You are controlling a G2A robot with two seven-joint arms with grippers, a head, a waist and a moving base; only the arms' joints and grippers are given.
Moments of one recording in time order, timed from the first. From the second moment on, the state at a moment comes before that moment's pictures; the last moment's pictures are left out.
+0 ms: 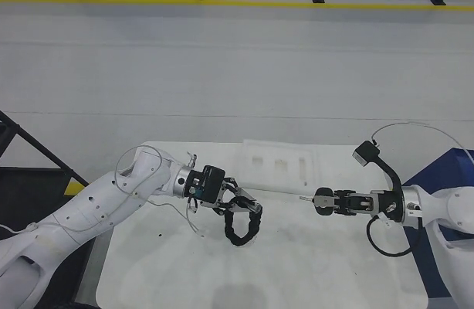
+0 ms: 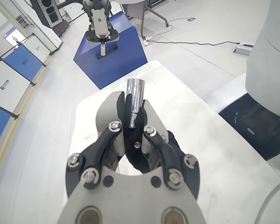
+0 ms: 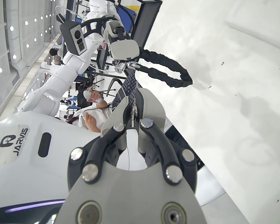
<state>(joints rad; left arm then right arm) 0.56 -0.76 -0.40 -1.52 1.47 -0.92 0.79 -1.31 -0.98 1.55 -1.94 0.25 0.08 1.35</state>
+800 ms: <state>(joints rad) 0.57 -0.78 -0.42 -1.54 1.42 -0.89 0.71 -1.32 -0.97 1.54 -2.03 0.15 0.19 1.30</state>
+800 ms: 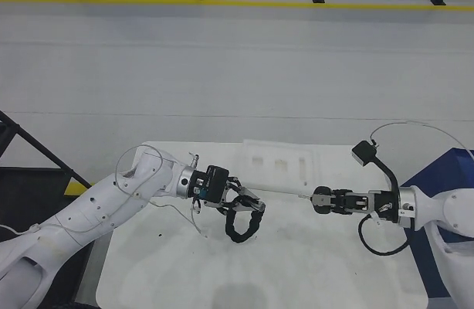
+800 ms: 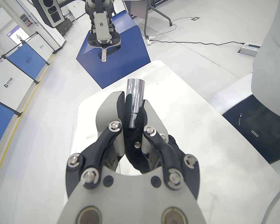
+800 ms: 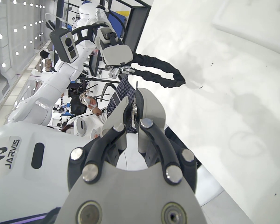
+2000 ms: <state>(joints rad) 0.49 -1.09 -0.31 -1.16 1.55 -0.87 0.92 -1.28 -0.93 1.37 -2.32 -0.19 0.49 1.21</state>
